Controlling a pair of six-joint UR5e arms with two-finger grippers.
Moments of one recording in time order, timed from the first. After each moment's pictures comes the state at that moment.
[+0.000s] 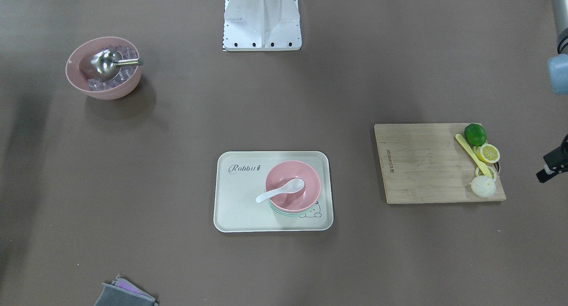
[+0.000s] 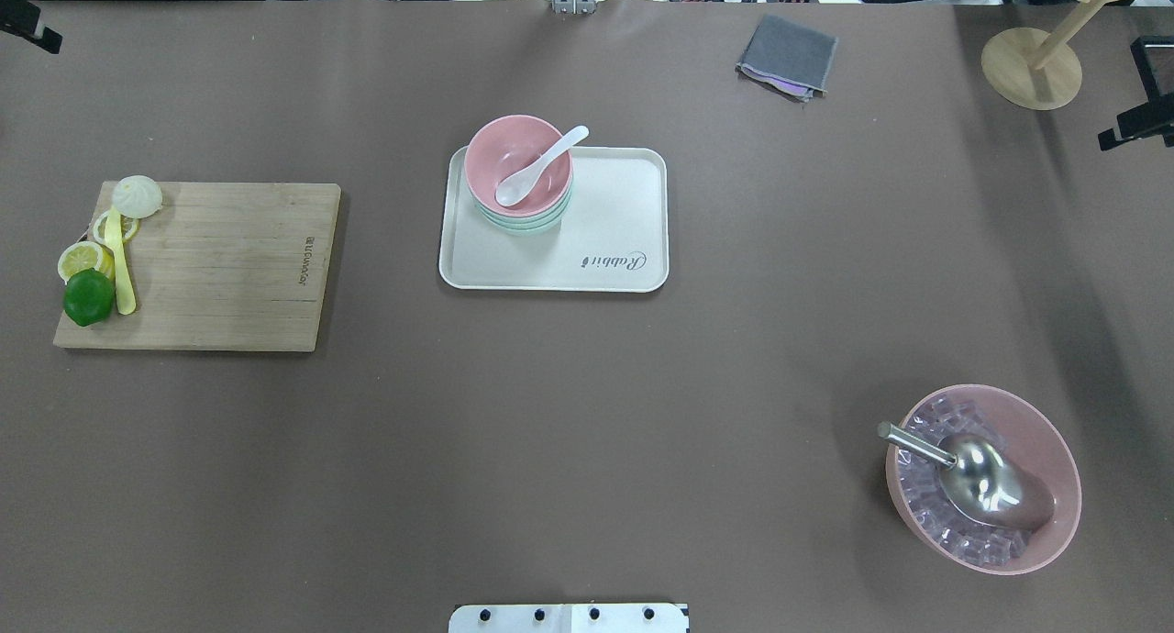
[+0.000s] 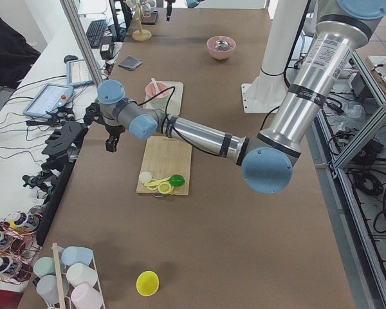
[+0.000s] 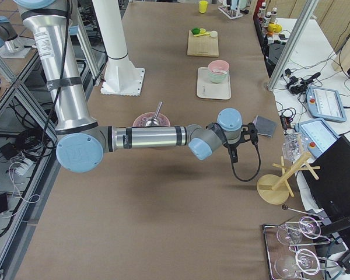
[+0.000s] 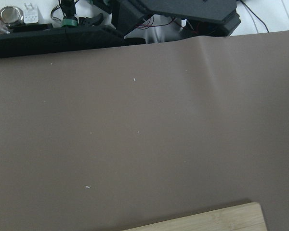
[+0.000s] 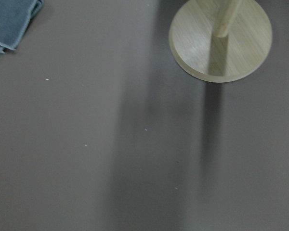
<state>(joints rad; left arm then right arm) -1.39 -1.93 -1.44 -1.92 -2.39 -0.36 1.38 -1.41 1.46 -1.12 2.34 0.35</state>
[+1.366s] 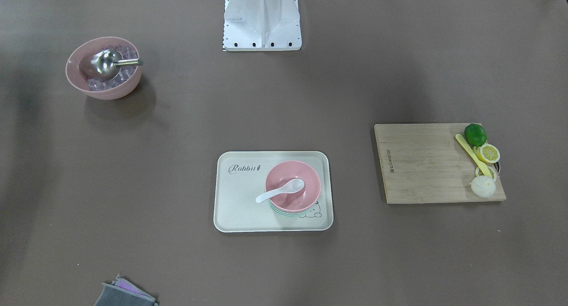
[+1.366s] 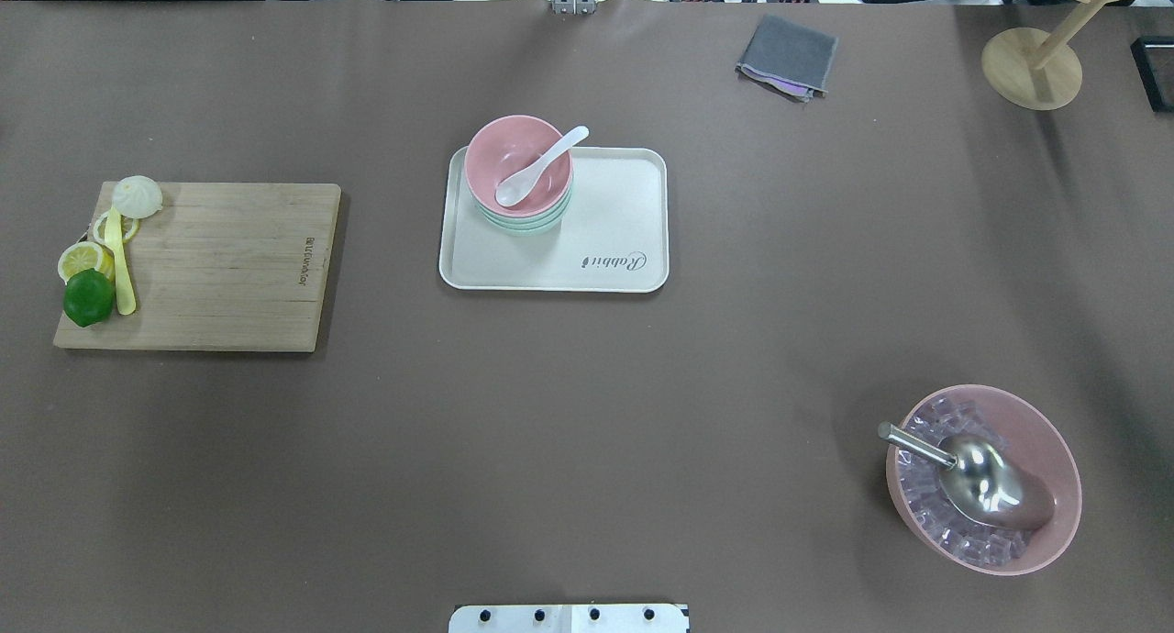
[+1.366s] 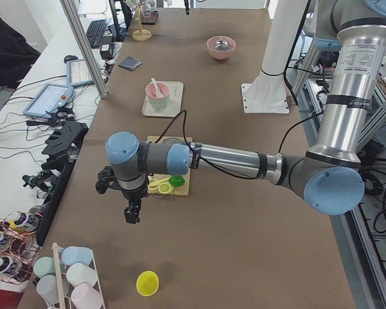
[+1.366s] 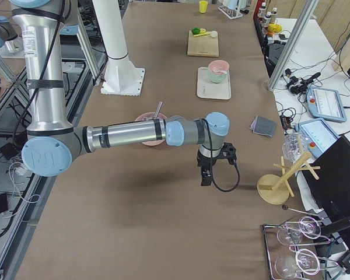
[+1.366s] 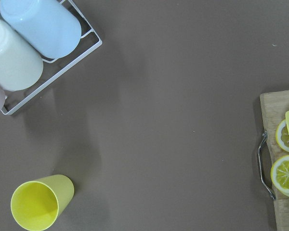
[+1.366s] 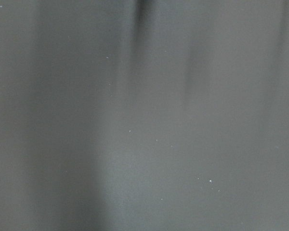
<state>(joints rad) -1.60 -1.74 -1.55 -1.45 -2.27 0.11 1.39 -1.54 1.68 -1.66 2.25 0.03</state>
